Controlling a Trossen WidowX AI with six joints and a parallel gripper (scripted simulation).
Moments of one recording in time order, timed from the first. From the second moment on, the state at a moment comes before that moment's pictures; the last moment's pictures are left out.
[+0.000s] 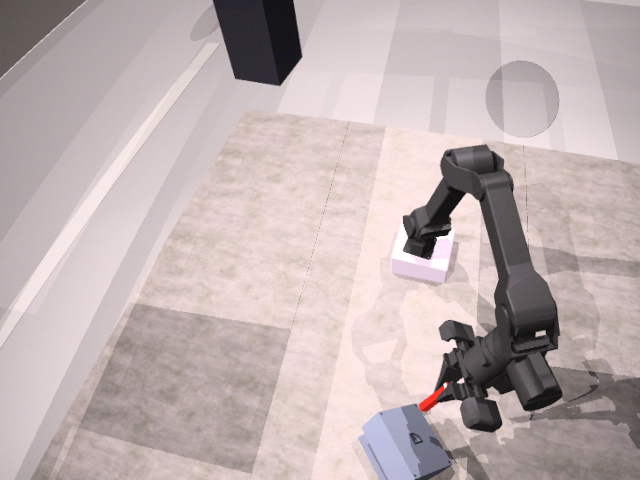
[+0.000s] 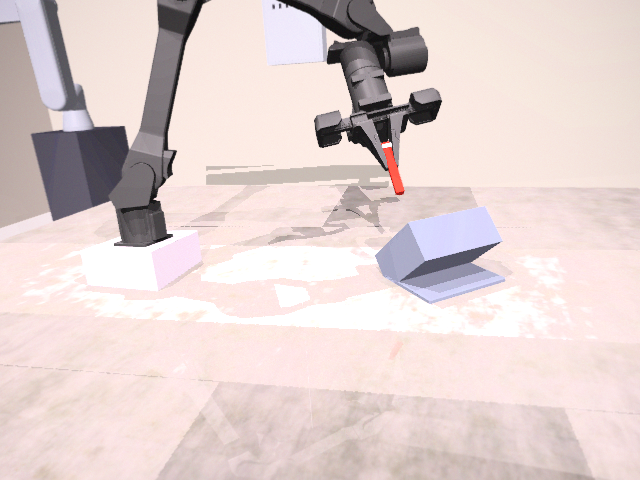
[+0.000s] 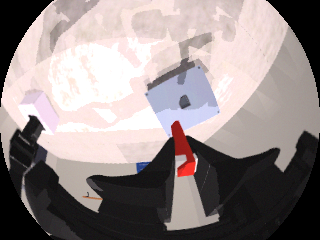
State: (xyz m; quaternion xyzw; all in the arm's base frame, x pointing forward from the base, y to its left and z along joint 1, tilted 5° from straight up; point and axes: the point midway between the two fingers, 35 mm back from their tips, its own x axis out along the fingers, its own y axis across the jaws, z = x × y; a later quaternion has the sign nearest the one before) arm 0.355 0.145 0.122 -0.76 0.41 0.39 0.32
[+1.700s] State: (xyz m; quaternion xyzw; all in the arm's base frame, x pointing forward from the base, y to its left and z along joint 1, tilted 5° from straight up) arm 0.371 0.165 0.088 -0.84 0.31 0.41 0.18
